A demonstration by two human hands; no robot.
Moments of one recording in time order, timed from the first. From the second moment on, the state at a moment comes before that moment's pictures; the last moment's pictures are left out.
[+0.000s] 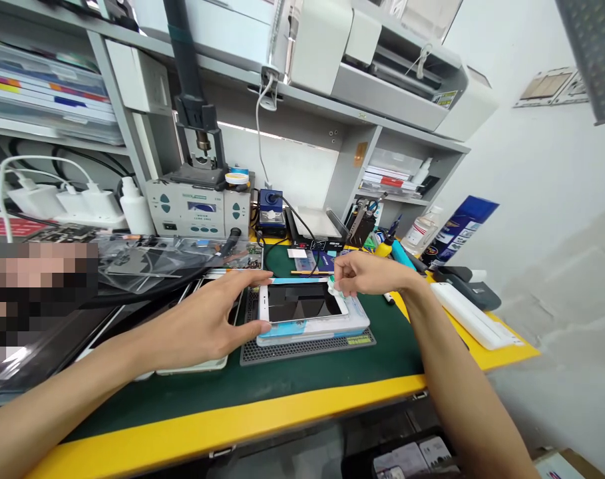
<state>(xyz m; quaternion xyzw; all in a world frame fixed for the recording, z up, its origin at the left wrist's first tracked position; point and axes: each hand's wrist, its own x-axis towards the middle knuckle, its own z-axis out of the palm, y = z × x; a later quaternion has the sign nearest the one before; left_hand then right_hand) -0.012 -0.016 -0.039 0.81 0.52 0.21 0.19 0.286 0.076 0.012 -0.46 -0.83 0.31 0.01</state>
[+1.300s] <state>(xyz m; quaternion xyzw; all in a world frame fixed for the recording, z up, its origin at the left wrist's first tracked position) -0.015 -0.014 -0.041 0.83 0.50 0.20 0.16 0.255 0.057 0.001 -0.41 -0.85 0.29 0.17</state>
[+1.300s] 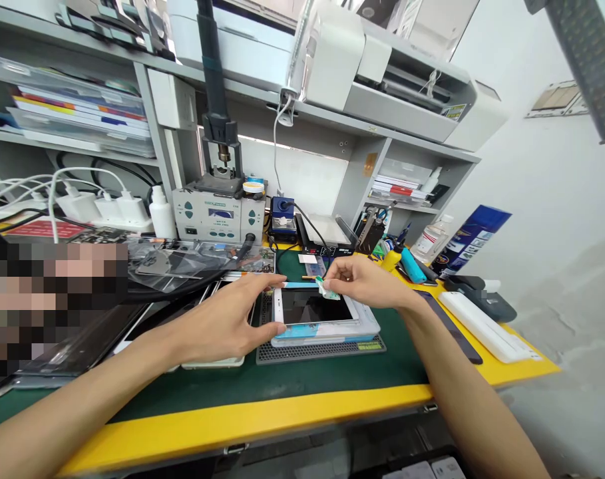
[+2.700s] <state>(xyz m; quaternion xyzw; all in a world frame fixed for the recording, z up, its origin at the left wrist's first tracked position) -0.009 -0.019 -0.040 0.84 0.49 0.20 0.09 0.258 0.047 0.005 -0.45 -0.88 0.15 0.04</state>
